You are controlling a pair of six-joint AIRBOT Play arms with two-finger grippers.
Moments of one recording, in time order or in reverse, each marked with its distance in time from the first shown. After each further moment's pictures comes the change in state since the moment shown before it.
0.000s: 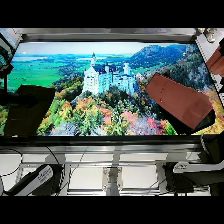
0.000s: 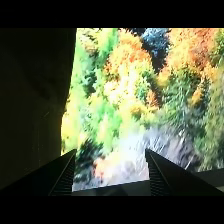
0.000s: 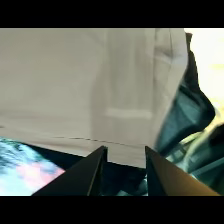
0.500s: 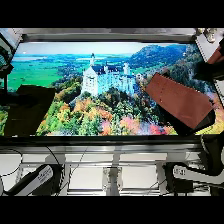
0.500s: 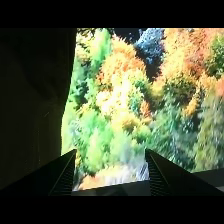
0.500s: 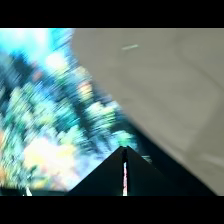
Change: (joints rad) left arm 0.000 0.000 0.000 0.000 0.000 0.000; right arm 0.433 0.157 -0.100 0.154 -0.076 -0.090
